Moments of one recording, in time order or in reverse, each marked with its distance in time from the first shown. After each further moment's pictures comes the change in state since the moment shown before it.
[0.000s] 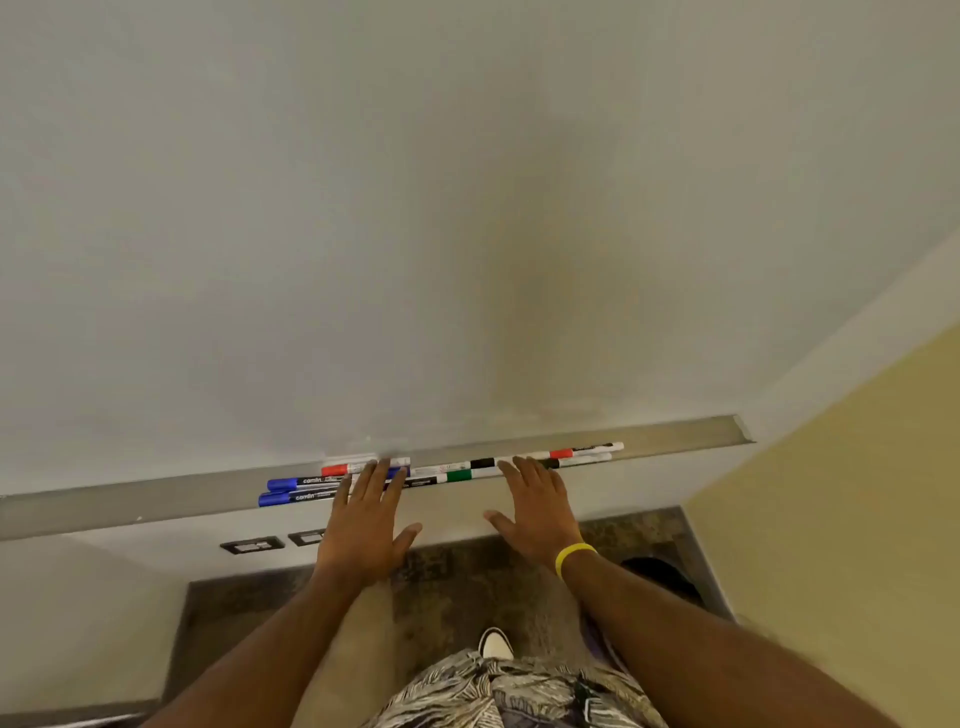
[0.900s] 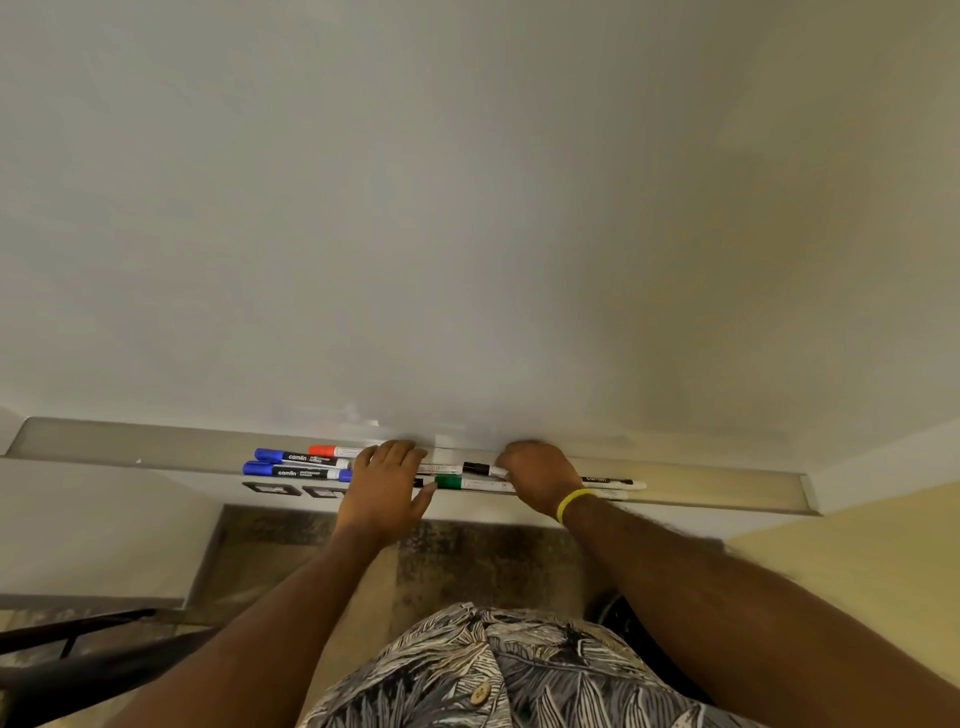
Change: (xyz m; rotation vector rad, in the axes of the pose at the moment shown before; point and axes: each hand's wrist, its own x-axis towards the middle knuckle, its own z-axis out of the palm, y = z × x) left_hand 0.064 0.054 -0.003 -0.118 0.064 -0.143; right_hand 0.119 0.054 -0.024 -0.292 -0.147 -0.481
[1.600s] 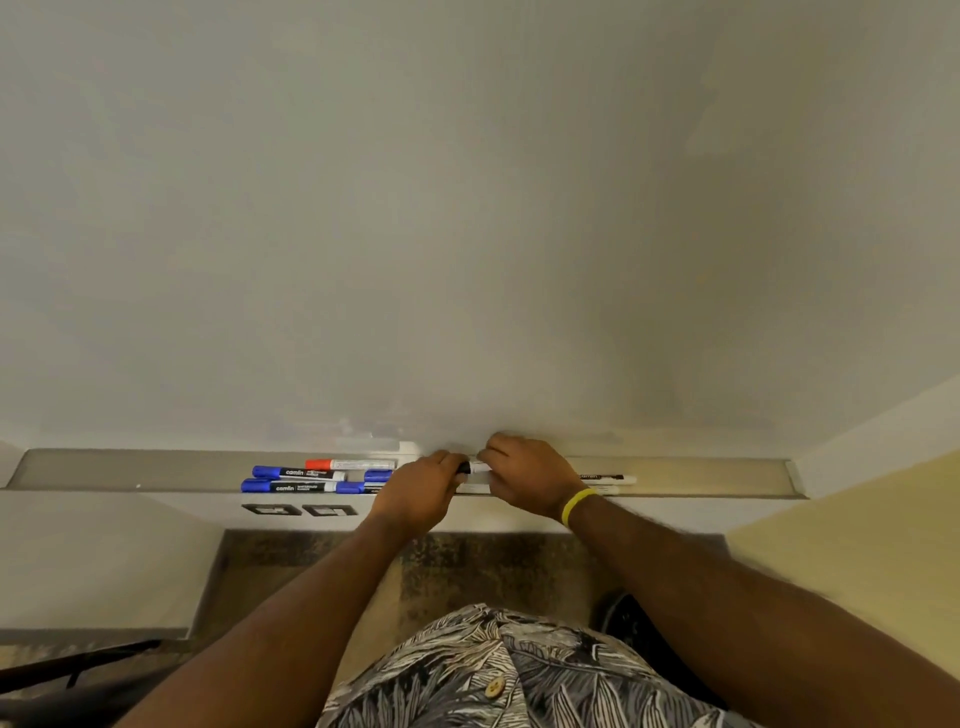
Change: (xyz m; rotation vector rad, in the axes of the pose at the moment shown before) left_hand 0.017 0.048 -0.020 -0.169 -0.173 0.135; right_hand -0.025 -0.010 -0.026 0.079 0.354 -0.197
